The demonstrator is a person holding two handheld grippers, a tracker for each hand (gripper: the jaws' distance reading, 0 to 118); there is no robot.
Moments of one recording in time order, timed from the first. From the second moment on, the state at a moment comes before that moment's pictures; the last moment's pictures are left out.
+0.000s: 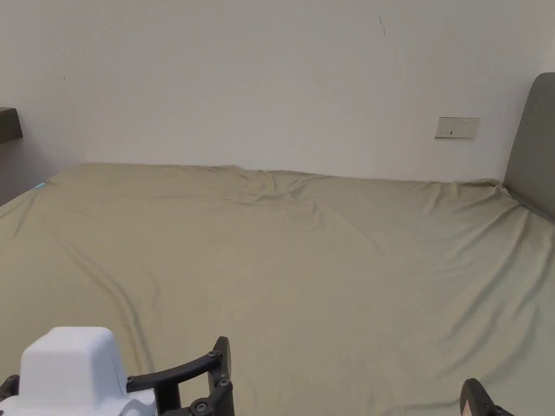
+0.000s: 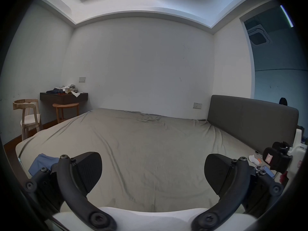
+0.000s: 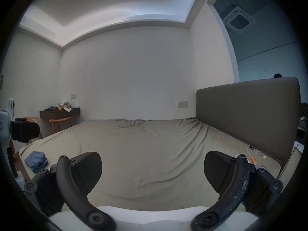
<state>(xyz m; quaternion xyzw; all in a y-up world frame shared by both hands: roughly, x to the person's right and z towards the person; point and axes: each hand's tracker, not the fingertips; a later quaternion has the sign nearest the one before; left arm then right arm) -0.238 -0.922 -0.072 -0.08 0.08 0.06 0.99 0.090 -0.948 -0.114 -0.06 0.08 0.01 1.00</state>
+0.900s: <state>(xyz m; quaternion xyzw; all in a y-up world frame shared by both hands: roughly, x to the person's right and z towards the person) -0.239 -0.921 -0.061 -0.08 0.09 0.03 0.99 0.076 -0.948 -0.110 -0.06 0.09 0.03 0.99</state>
